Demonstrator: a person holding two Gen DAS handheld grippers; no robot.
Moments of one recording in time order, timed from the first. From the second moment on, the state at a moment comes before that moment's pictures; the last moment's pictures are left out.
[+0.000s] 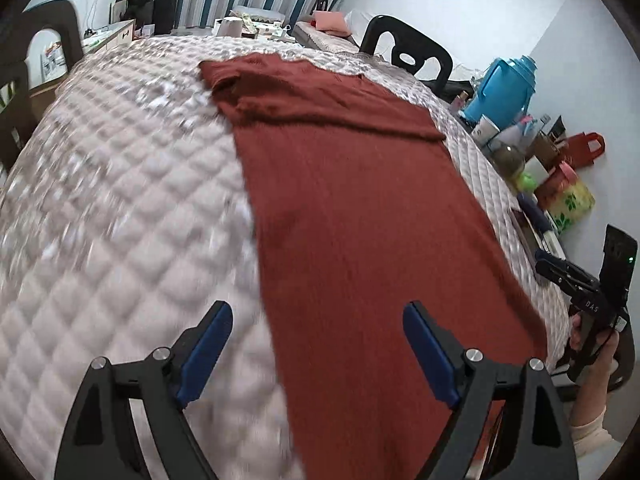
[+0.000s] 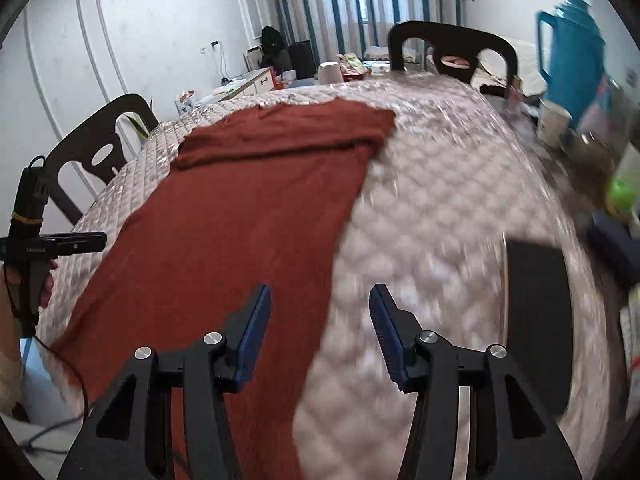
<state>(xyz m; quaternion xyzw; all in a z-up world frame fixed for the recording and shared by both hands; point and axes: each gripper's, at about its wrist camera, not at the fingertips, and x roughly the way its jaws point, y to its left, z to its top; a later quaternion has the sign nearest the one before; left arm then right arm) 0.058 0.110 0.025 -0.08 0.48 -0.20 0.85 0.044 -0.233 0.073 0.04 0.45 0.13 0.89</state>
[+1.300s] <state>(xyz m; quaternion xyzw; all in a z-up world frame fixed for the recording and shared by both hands) -0.049 0.104 0.009 -0.12 0.52 -0.14 0.84 -0.050 -0.254 0.027 0.17 0.44 0.19 0.86</state>
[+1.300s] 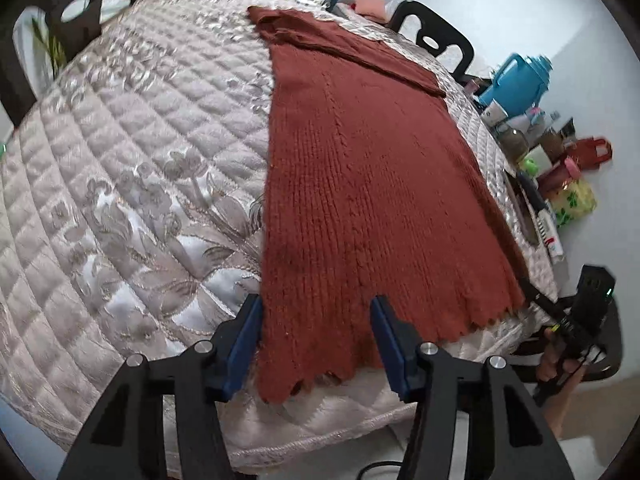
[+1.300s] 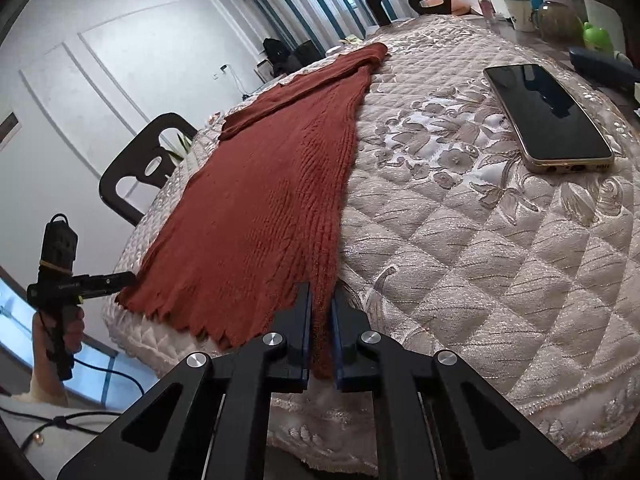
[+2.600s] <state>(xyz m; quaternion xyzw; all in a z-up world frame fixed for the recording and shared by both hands) -0.103 0.131 0.081 -0.25 0.39 -0.22 0.86 -0.095 -0.287 0.099 0.31 0.32 0.28 0.85</state>
